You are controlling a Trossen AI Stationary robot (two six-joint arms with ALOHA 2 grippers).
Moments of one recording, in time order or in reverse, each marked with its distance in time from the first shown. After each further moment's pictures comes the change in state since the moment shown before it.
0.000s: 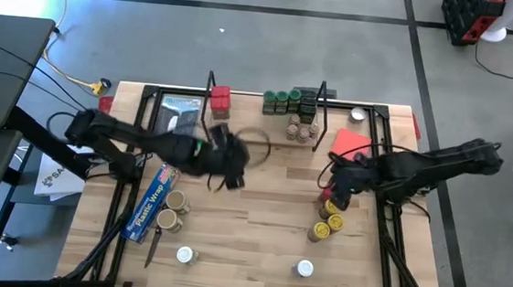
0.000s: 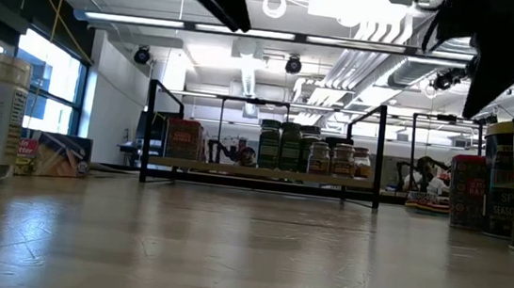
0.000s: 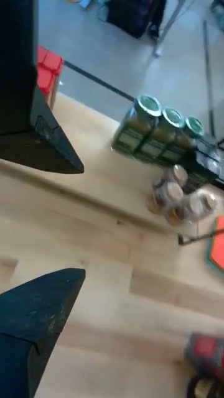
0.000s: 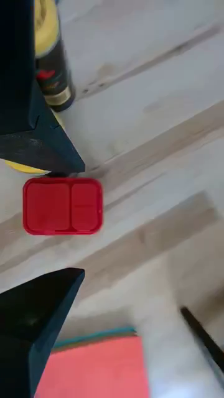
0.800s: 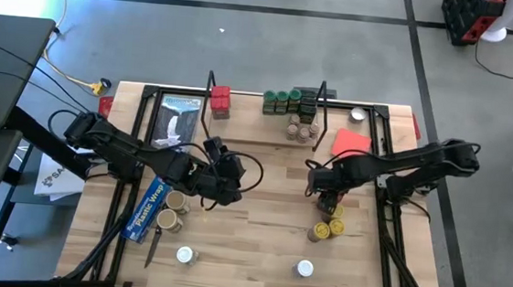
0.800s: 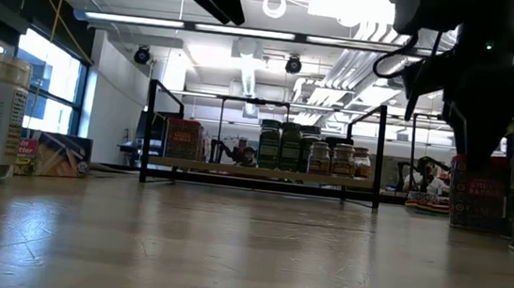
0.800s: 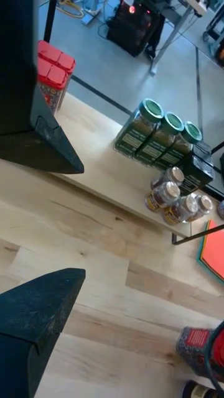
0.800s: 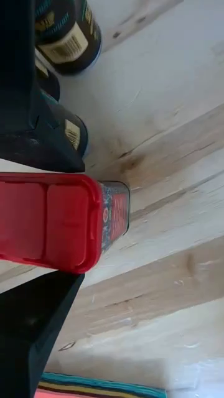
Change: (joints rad) left arm -0.141 0.010 -0.056 0.012 -0.155 -0.152; right arm -0.101 0.326 0.000 0.052 -0.173 -0.149
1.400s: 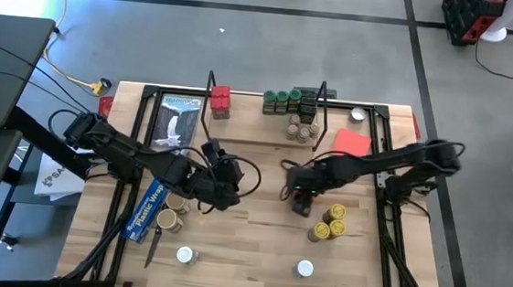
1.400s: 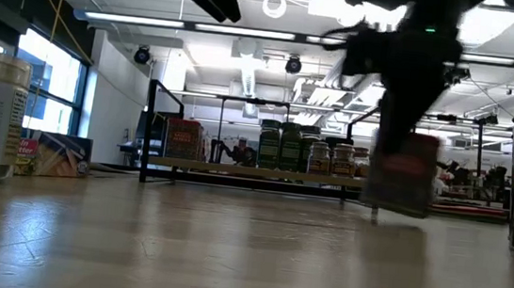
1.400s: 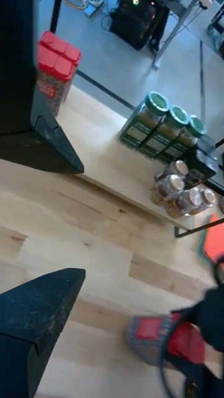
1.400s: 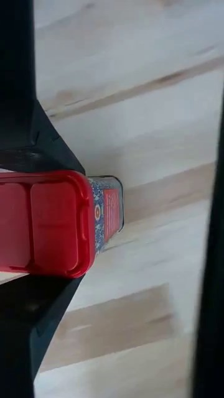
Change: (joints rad) left arm -0.033 0.000 0.000 -0.025 0.002 -0.054; right arm -0.007 0.186 0.167 0.259 -0.024 -0.135
